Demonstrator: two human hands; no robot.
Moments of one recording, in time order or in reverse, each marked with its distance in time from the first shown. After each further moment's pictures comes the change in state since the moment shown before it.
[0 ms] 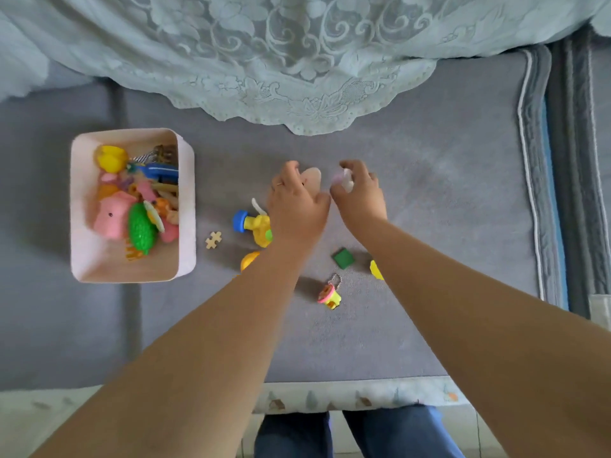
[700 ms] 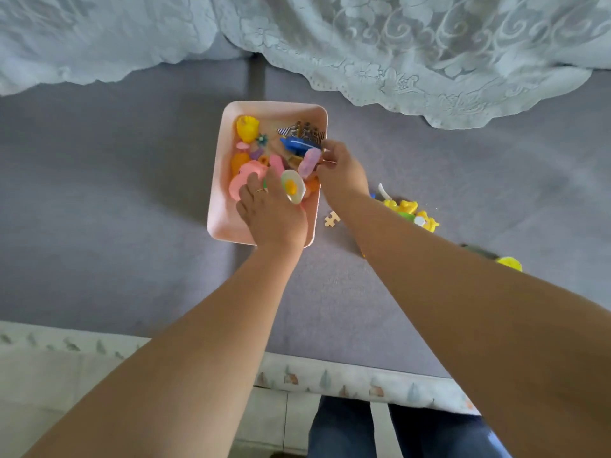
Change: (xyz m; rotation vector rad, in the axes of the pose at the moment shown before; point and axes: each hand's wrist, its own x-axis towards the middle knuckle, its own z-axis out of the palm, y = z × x) left_hand 0.002 -0.204 -0.149 0.387 0.146 -0.257; right_hand -0.070 -0.154 0.193 0.118 -0.181 -0.079
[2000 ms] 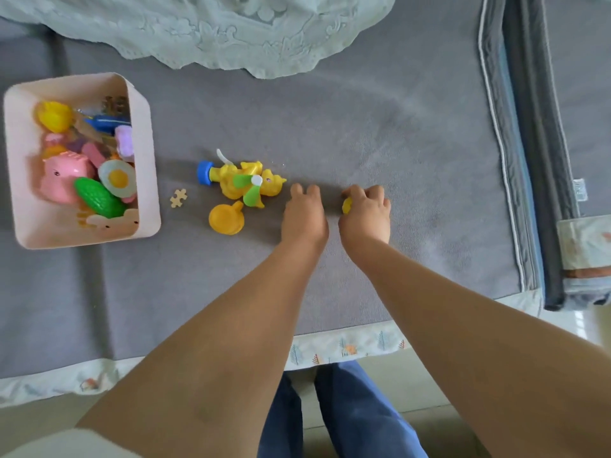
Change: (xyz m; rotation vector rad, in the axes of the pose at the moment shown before) left_hand -0.171 0.207 0.113 -0.066 -0.519 0.422; right_hand -0.076 0.229 -0.206 -0.538 0.322 0.224
